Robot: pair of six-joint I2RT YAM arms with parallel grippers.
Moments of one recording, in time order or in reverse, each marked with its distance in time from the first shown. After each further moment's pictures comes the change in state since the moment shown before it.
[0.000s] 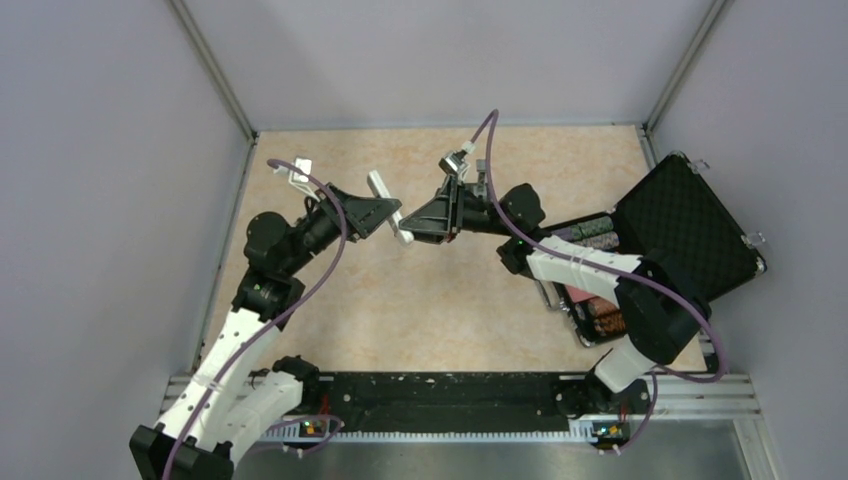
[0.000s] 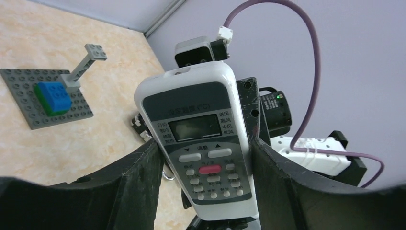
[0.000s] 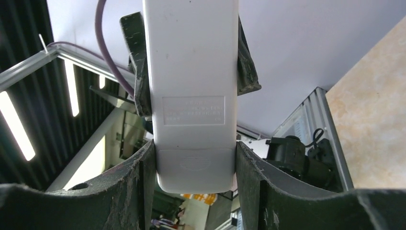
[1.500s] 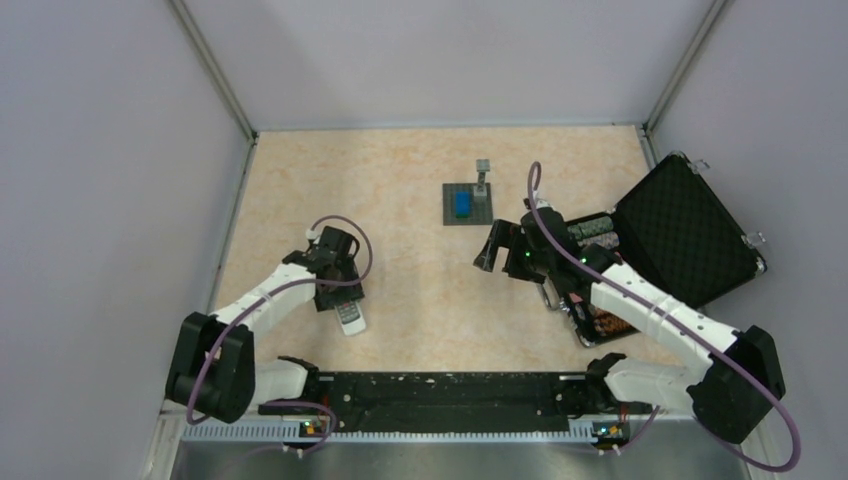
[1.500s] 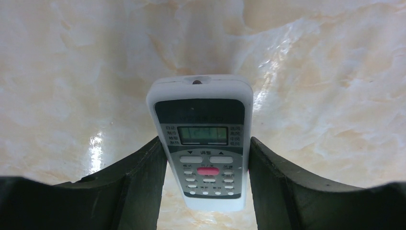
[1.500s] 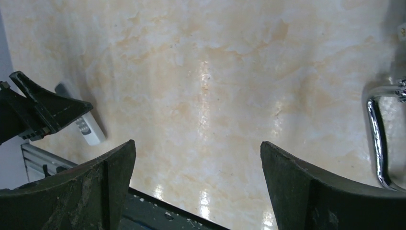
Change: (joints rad) left arm 0.004 0.450 -0.088 -0.826 -0.645 0.308; right arm -0.082 -0.441 -0.123 -1.436 0.806 -0.723
